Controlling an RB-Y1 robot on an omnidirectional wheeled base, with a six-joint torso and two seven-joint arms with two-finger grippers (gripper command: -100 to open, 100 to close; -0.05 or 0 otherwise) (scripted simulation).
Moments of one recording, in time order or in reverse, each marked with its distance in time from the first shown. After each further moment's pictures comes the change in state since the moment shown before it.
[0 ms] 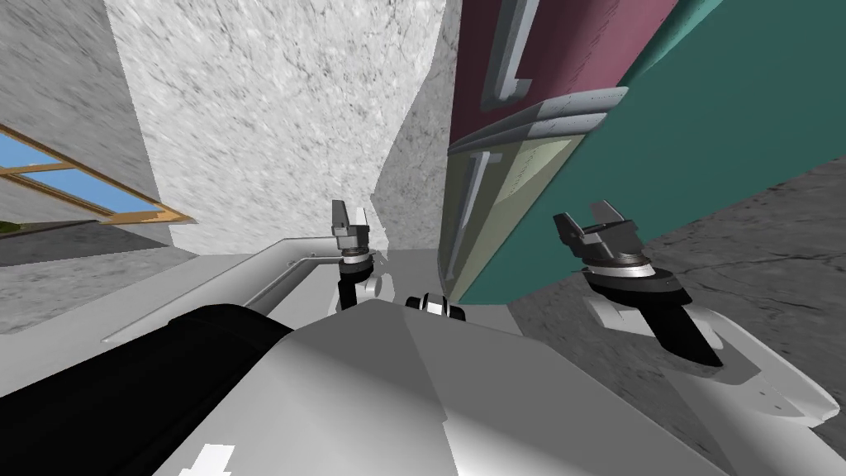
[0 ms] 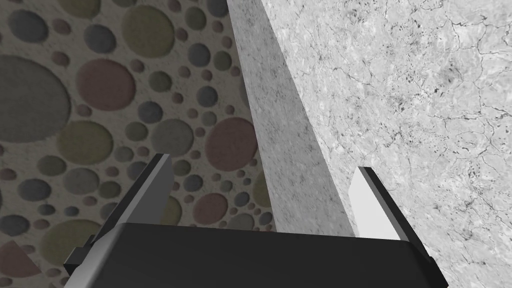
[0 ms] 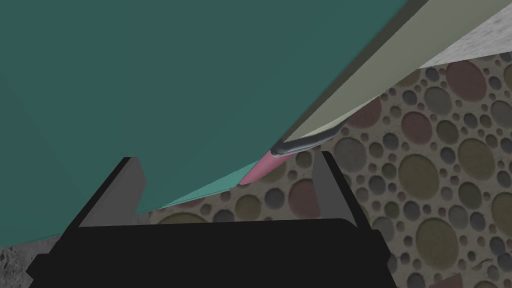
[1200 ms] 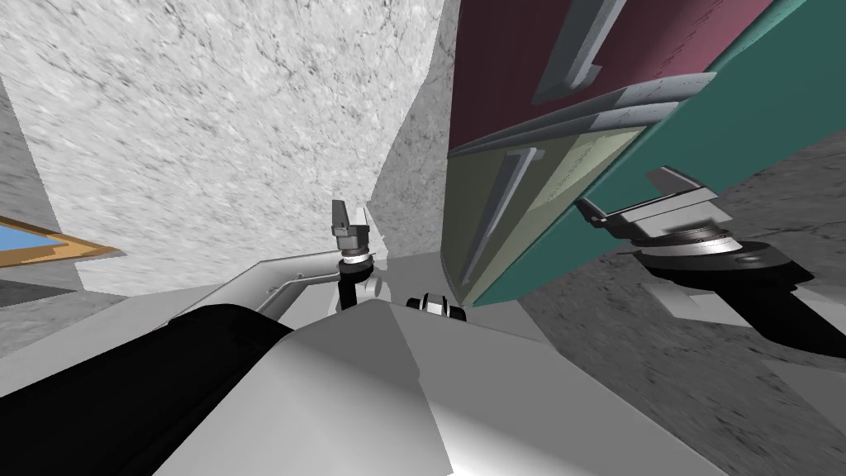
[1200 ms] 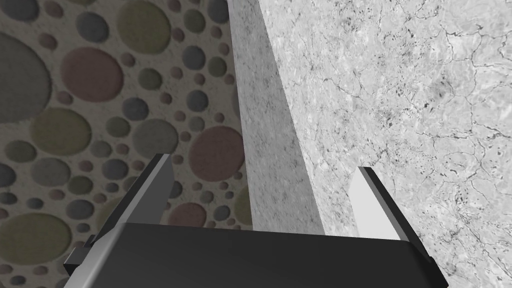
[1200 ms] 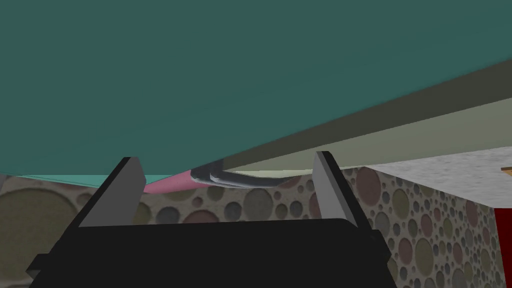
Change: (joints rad) left arm 0.000 0.000 0.000 0.000 0.000 0.000 0.000; right arm -0.099 -0.261 -0.071 0.229 -0.005 -0.054 0.250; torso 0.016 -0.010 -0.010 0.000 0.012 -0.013
